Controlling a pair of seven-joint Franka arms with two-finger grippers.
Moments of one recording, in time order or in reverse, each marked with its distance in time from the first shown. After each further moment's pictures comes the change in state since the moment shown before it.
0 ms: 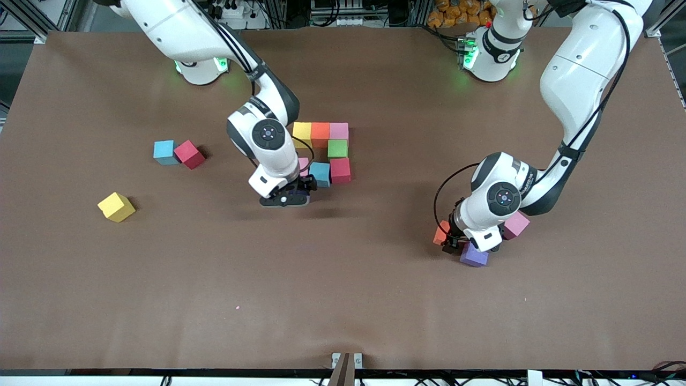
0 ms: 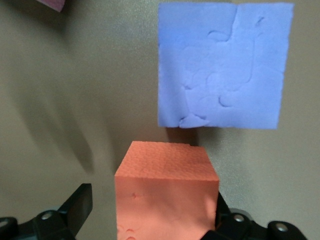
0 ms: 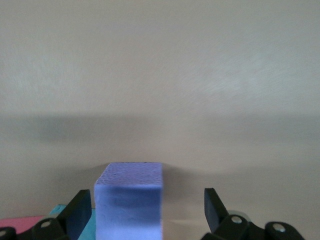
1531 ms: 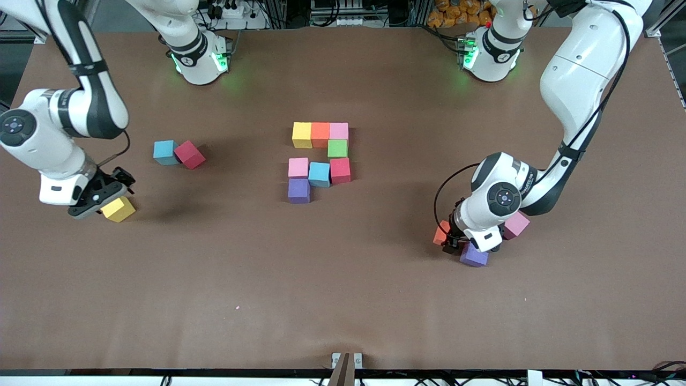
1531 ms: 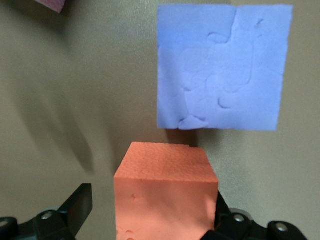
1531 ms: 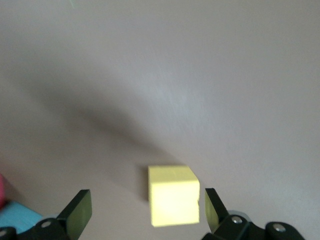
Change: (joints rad) left arm 0.000 0.001 0.001 0.001 0.000 0.001 0.000; right arm -0.839 -0.280 -0.008 -0.314 0.002 0.117 -1.554
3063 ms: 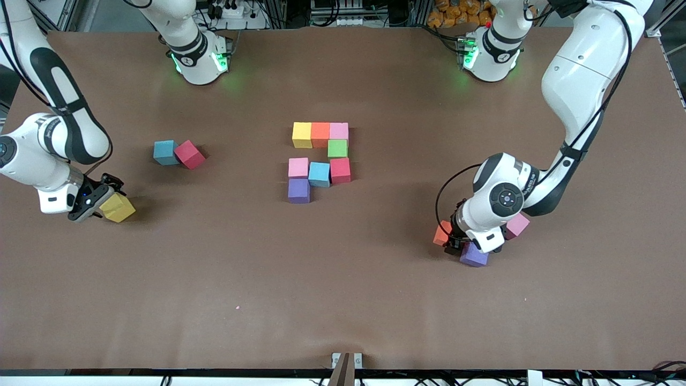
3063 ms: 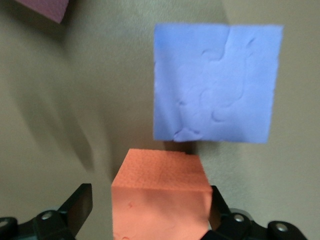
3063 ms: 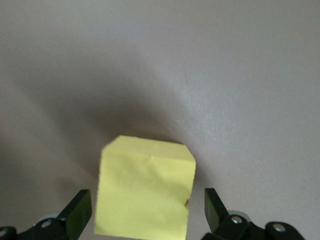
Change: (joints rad) left arm 0.011 -0.002 0.001 0.010 0.000 0.000 0.000; right arm -0.156 0.248 -0.002 0.053 0.087 0.131 -0.332
